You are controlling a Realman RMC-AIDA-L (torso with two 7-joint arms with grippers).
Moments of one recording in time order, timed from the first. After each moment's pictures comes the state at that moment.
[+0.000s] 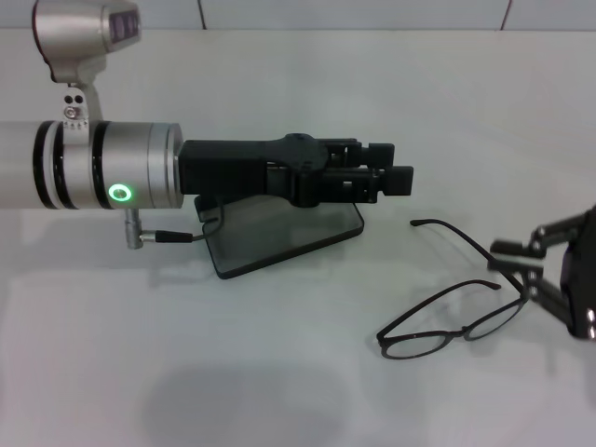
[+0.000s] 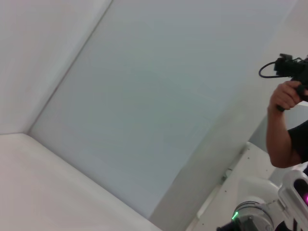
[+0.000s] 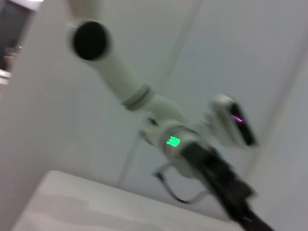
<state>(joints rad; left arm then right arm) -0.63 -2.04 1.12 0.53 1.51 1.64 -1.69 0.27 2.02 -1.10 -0.82 -1.48 -1.75 0.70</state>
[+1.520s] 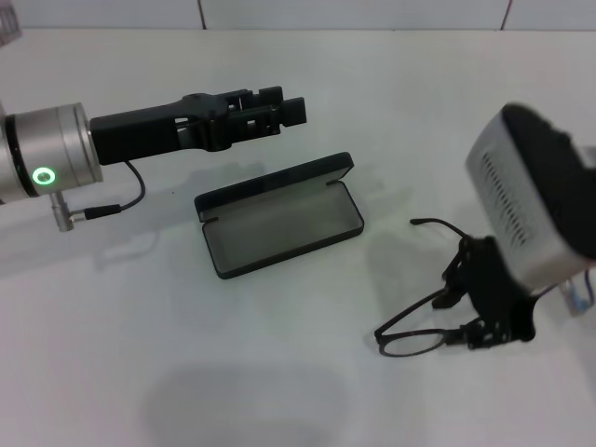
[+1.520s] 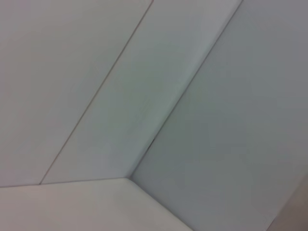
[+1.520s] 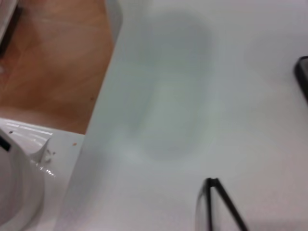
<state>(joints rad) -0.54 -2.00 0.93 0.53 1.54 1.55 -1.66 0.66 2.02 -1.63 -1.37 -2.33 -1.64 1.82</state>
